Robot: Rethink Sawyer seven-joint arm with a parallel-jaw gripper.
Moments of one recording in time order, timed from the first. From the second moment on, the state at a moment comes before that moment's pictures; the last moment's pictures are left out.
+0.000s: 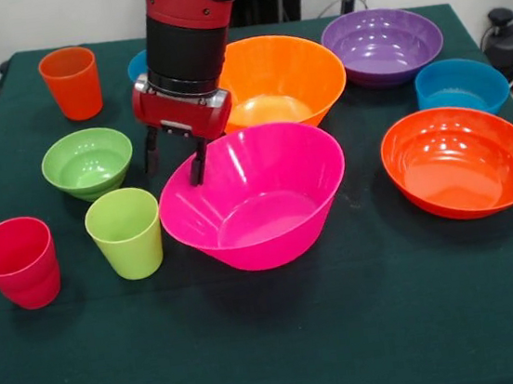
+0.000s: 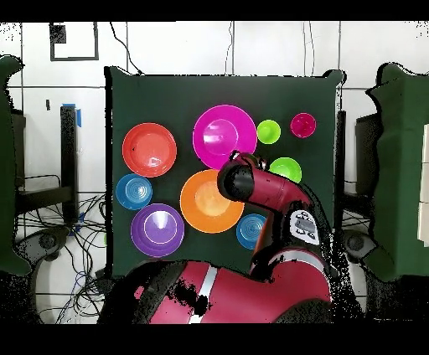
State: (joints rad) arm -0.24 -0.40 -0.17 1.61 0.04 0.07 1.74
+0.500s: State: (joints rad) arm -0.27 -0.41 -0.13 1.62 0.00 0.06 1.74
